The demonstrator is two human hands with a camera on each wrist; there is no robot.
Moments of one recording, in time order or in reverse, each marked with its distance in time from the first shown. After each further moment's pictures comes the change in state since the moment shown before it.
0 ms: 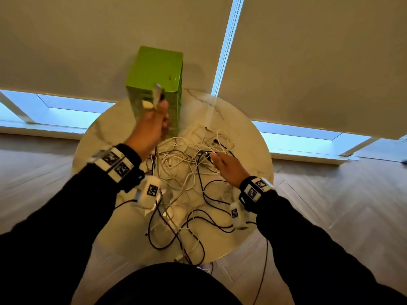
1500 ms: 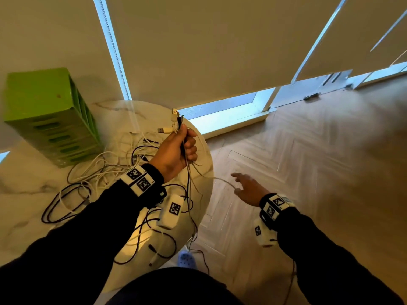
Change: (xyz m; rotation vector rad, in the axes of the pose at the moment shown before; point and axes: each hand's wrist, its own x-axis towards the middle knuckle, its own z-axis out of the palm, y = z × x) left_hand -0.079 -0.029 0.212 -0.427 -0.655 -0.301; right_hand -0.240 0.113 -0.059 -0.173 0.078 0.642
